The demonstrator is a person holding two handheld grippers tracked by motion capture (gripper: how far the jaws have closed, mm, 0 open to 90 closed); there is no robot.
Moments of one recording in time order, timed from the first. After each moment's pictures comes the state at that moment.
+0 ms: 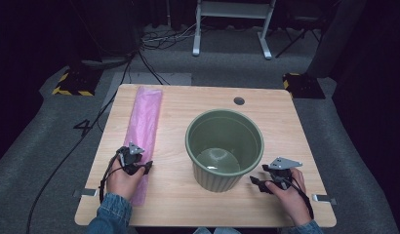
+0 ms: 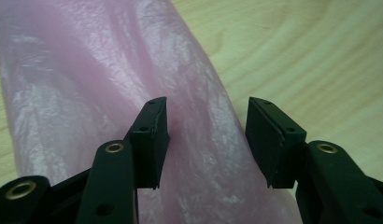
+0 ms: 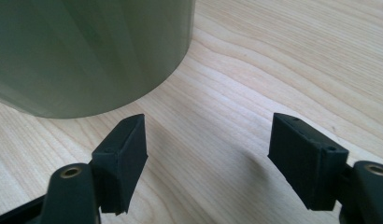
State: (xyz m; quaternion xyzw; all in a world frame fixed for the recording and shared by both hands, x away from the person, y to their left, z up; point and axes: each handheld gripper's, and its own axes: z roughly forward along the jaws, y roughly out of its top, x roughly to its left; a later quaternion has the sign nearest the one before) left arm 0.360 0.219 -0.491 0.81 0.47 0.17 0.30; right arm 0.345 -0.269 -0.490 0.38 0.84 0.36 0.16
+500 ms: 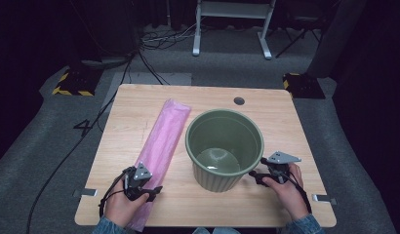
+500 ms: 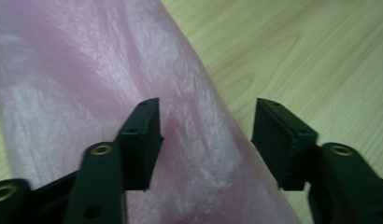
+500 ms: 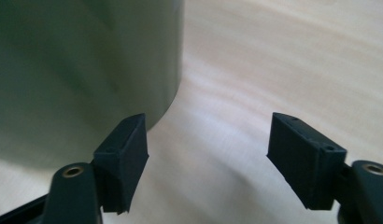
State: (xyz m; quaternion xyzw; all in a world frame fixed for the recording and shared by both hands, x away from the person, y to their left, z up) left arm 0.304 0.197 -0.475 0.85 0.39 0.14 0.33; right arm 0.362 -0.259 -0.483 0.40 0.81 0.40 0.19
